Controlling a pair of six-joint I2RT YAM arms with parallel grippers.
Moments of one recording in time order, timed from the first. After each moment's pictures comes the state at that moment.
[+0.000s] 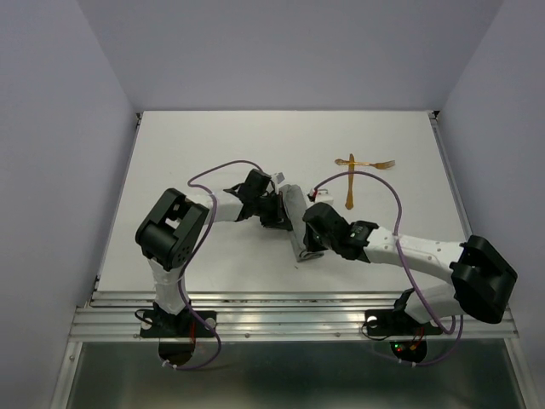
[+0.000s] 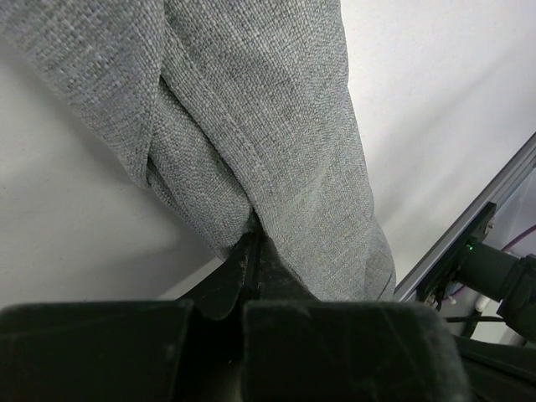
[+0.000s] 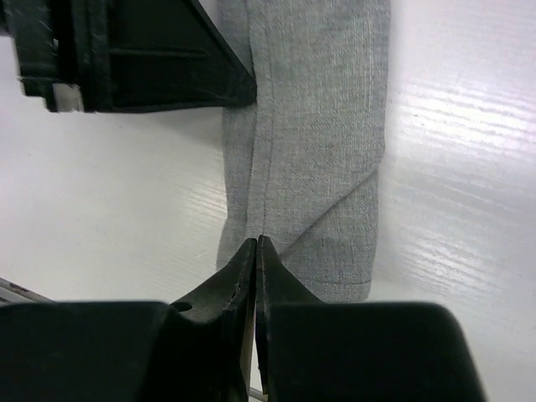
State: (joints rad) left arm -0.60 1.85 0.98 -0.02 0.47 -0.65; right arm 0.93 1.36 0.78 -0.26 0.28 0.66
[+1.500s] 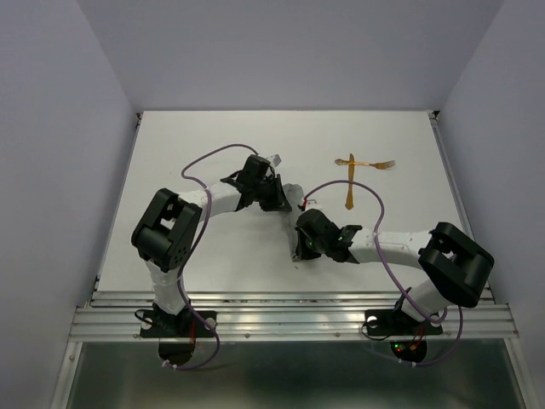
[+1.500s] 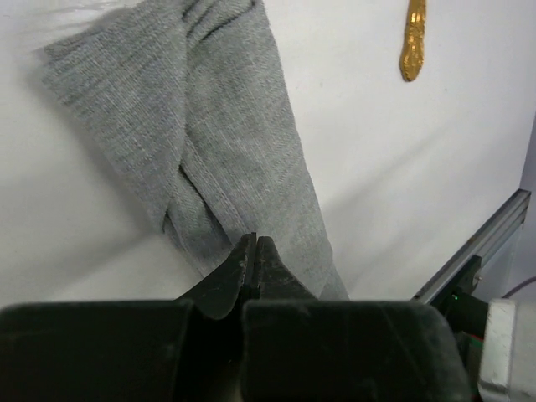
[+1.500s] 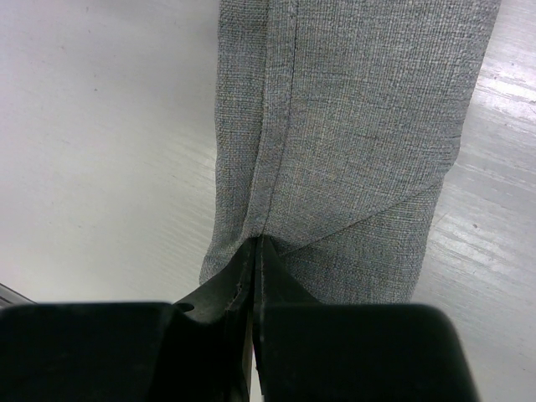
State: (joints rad) left arm -0.58 1.82 1.09 -0.07 0.38 -0.66; right arm 0.92 1.52 0.72 -0.10 0.15 0.66
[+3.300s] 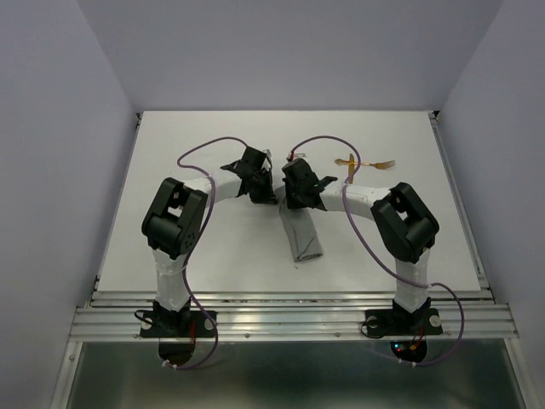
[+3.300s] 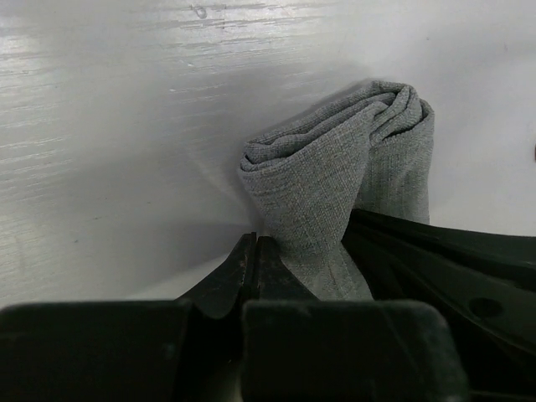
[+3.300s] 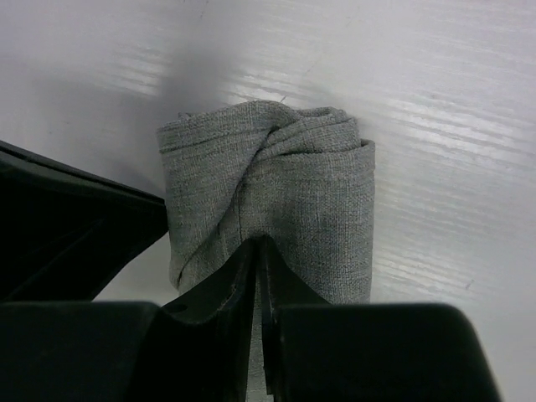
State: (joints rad) left arm -0.51 1.96 1.26 -0.26 0.21 -0.56; right arm 0.69 1.95 1.28 -0.20 0.21 0.47
